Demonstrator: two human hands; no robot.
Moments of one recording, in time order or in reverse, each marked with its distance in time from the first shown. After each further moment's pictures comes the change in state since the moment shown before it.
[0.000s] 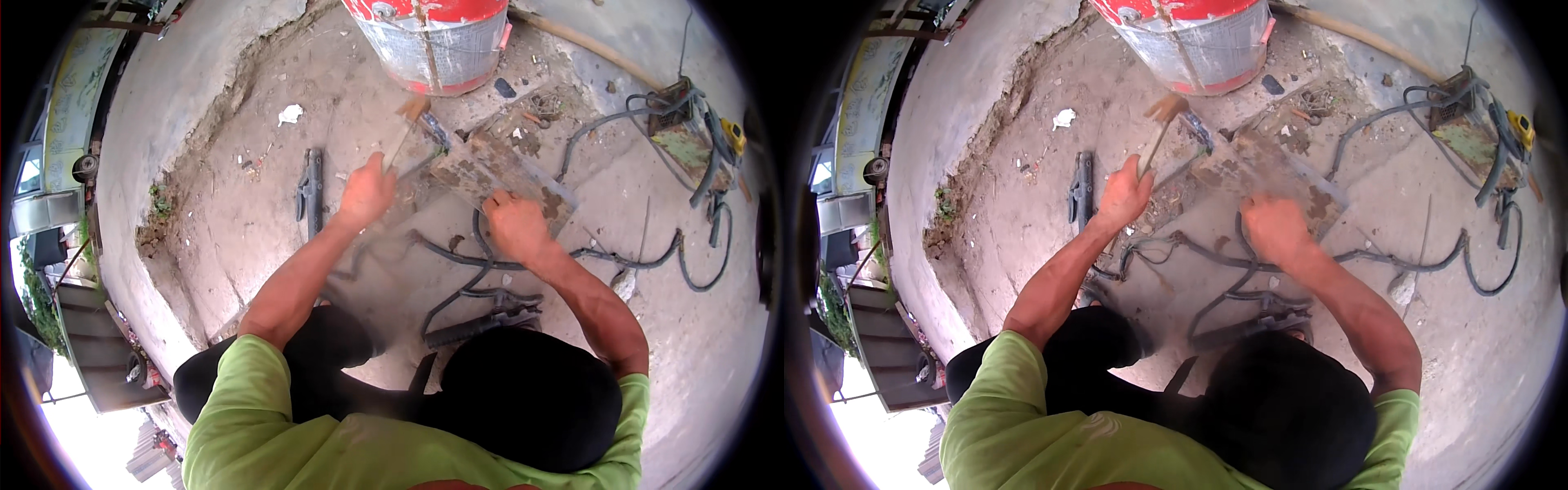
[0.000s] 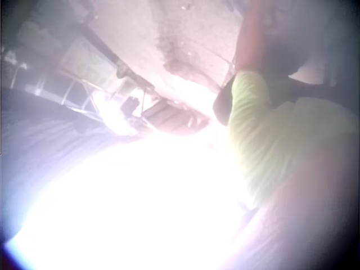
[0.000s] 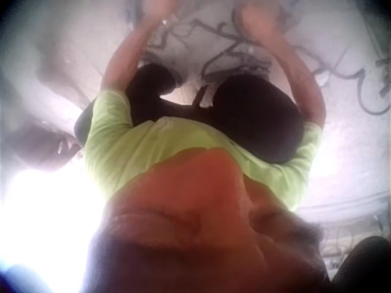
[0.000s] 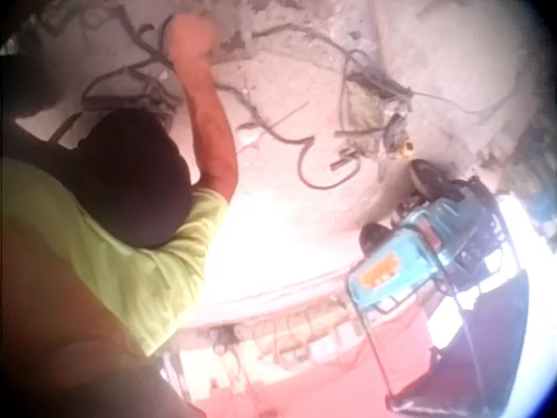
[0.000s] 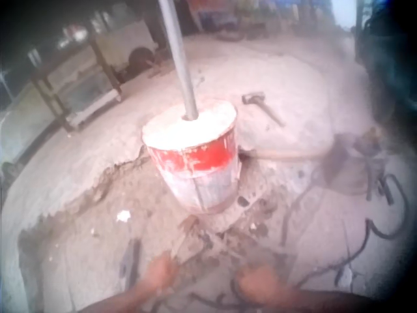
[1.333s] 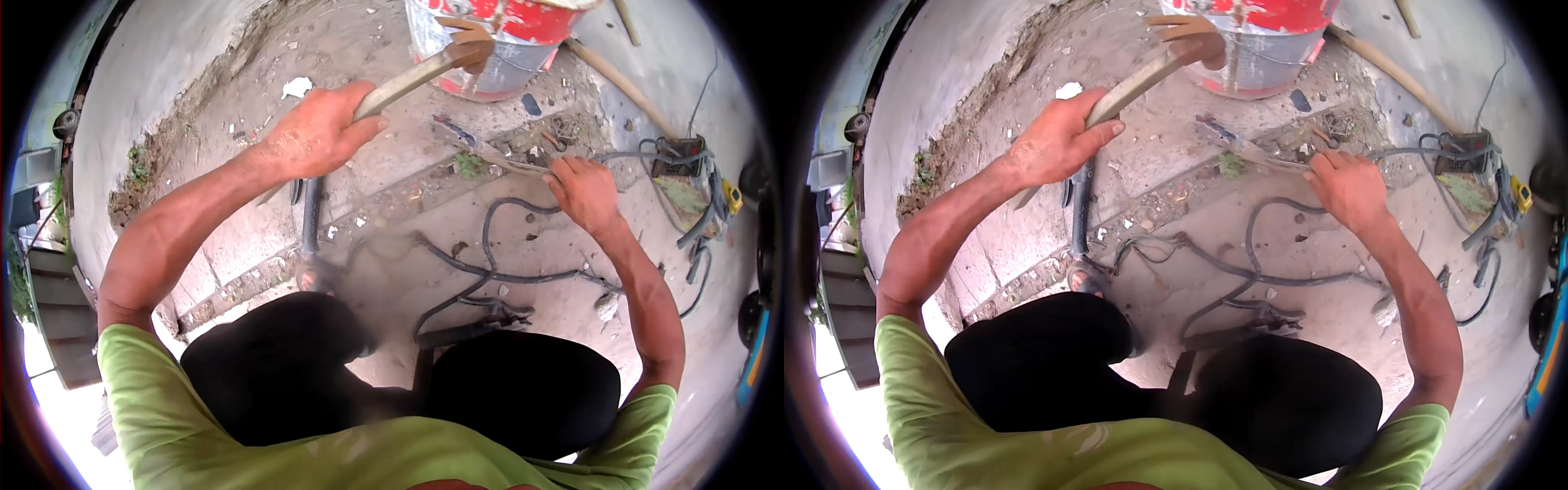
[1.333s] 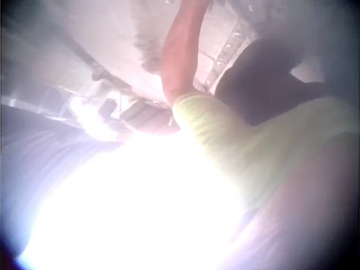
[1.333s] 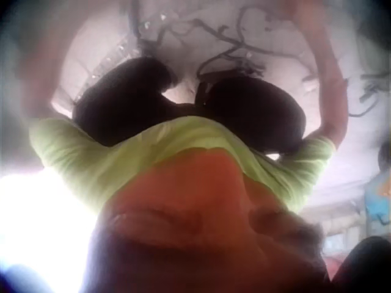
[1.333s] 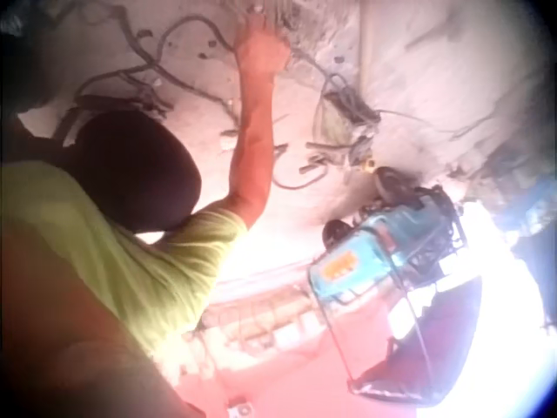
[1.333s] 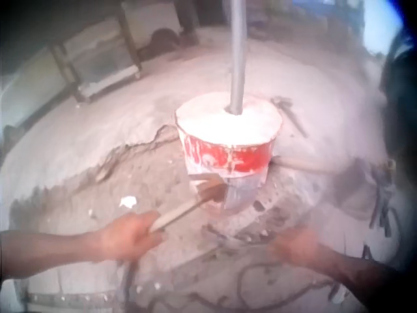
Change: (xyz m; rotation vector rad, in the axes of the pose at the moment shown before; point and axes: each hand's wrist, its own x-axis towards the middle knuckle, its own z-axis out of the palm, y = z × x) left_hand 0.029 0.049 -0.188 0.081 -0.277 0.177; right_hand 0.049 0.089 -0.087 -0.097 0.273 -0.192
